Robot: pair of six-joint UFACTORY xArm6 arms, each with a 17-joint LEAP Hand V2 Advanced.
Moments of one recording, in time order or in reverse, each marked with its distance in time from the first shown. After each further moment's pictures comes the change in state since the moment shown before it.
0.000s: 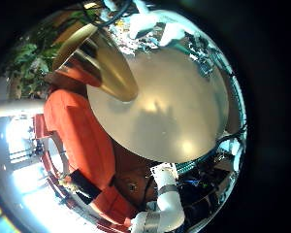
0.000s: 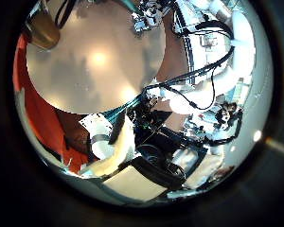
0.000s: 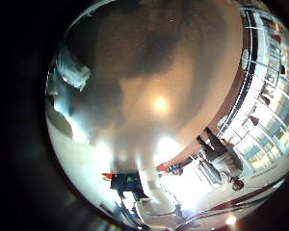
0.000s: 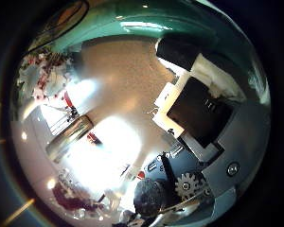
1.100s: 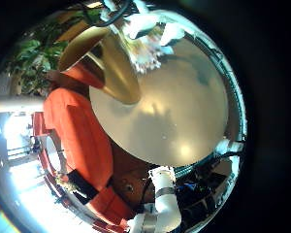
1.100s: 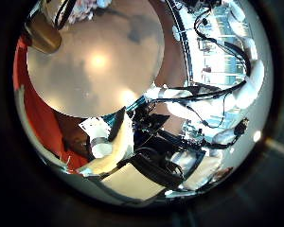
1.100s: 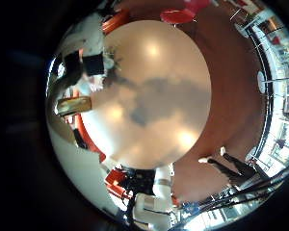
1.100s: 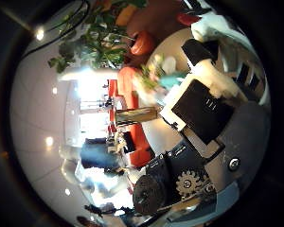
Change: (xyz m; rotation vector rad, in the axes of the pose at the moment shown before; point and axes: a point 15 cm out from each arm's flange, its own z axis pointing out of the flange) left arm -0.002 -0.018 -0.015 0.055 0.067 -0.037; right arm -0.036 0.150 -0.262 0.518 -0.452 -0.315
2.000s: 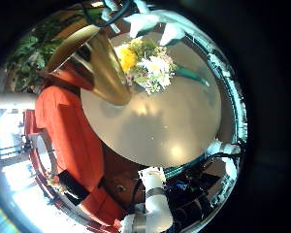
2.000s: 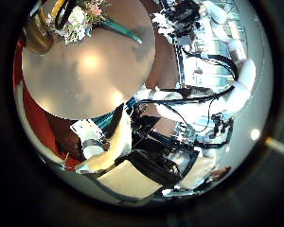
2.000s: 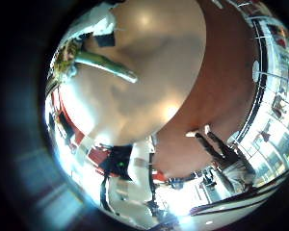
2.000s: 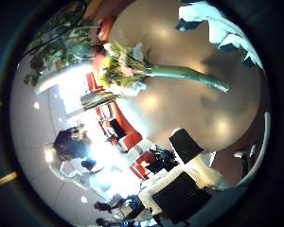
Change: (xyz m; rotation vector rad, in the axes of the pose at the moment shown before) left arm 0.007 0.007 0.006 -0.013 0.059 0.009; right arm 0.131 0.088 0.129 -0.454 0.324 0.139
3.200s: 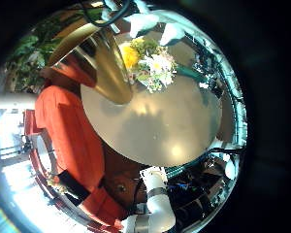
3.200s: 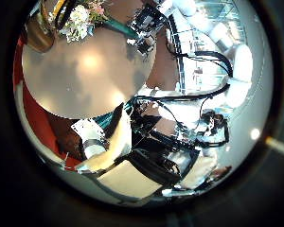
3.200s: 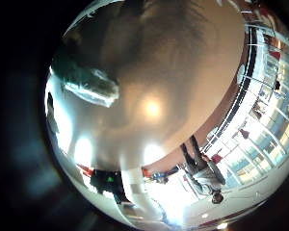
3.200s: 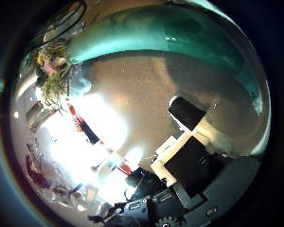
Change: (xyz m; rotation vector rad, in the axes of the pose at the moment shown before) left arm -0.010 0.003 0.002 -0.008 0.001 -0.013; right arm -0.005 -0.054 0.121 -0.072 0.189 0.027
